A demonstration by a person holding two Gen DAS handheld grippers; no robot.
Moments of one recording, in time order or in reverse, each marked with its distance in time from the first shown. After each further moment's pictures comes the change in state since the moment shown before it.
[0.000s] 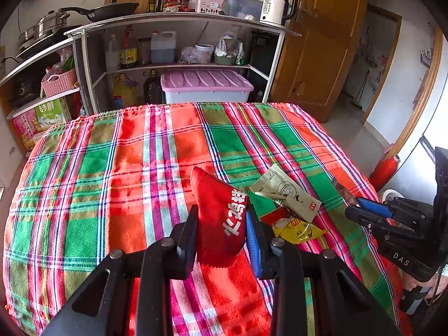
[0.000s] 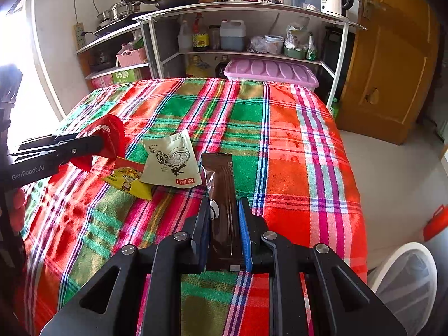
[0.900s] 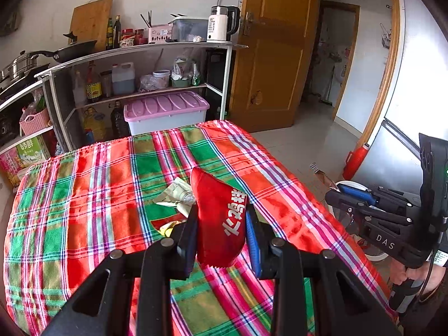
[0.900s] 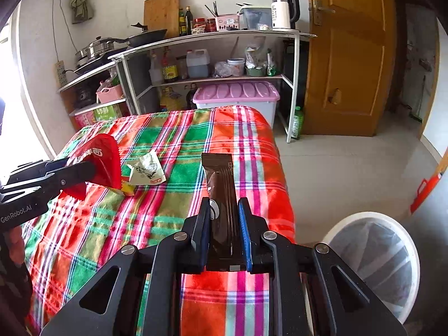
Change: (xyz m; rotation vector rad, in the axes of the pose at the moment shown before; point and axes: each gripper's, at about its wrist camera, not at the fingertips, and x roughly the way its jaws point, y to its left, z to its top) left arm -0.052 -0.110 -0.010 0.151 -0.092 -0.100; right arm -0.094 -0.050 -0.034 0.140 -0.137 -0.091
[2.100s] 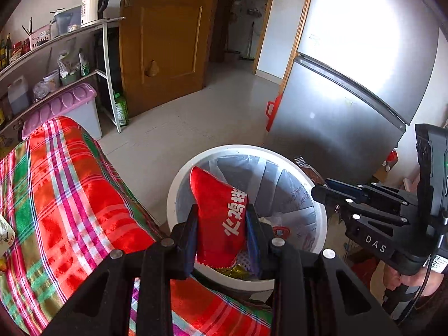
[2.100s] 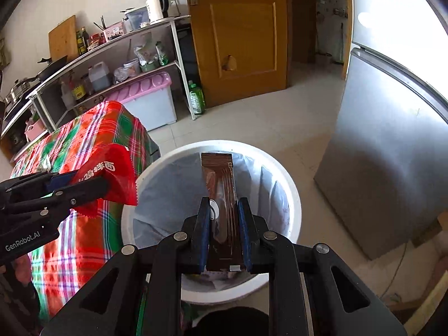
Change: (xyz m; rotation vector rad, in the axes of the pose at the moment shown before) left arm 0.089 -0.249 -0.010 0.247 0.179 -0.318; right arm -0.090 -0.200 -0.100 0.324 0.066 -0.297
